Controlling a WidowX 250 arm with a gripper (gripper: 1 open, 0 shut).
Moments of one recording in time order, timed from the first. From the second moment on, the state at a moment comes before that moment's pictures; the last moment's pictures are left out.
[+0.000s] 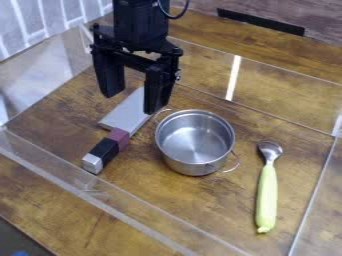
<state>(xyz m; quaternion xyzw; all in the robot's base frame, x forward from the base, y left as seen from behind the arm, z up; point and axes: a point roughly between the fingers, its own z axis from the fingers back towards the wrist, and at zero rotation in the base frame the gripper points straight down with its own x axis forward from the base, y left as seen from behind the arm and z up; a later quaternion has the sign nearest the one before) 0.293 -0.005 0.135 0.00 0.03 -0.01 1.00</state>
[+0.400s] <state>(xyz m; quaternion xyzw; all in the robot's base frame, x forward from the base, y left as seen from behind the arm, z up) 0.281 0.015 0.083 0.00 0.05 0.02 1.00</state>
